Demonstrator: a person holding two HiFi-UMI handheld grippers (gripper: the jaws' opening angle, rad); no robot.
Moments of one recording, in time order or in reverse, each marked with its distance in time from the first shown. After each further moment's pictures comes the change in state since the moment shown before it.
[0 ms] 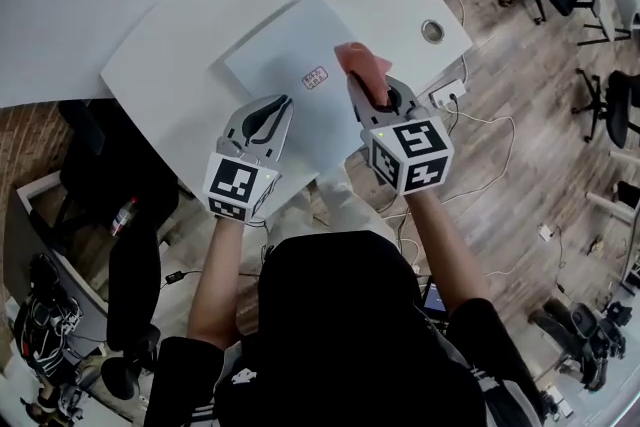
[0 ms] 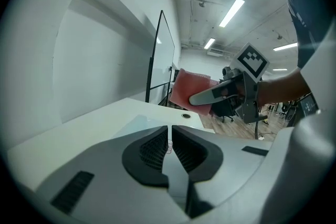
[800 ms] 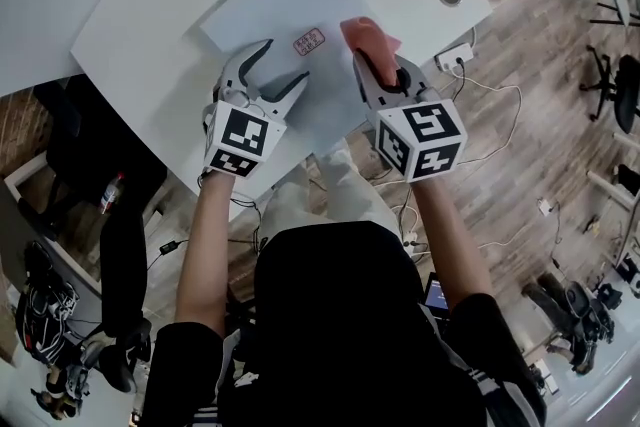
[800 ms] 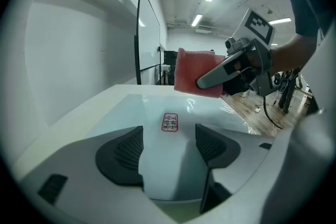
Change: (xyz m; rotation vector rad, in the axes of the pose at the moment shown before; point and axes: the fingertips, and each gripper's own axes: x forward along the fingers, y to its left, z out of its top) left arm 0.062 -0.001 -0.077 0.165 0.208 -0.066; right arm 0.015 -0.025 -0.064 0.062 0.080 -0.009
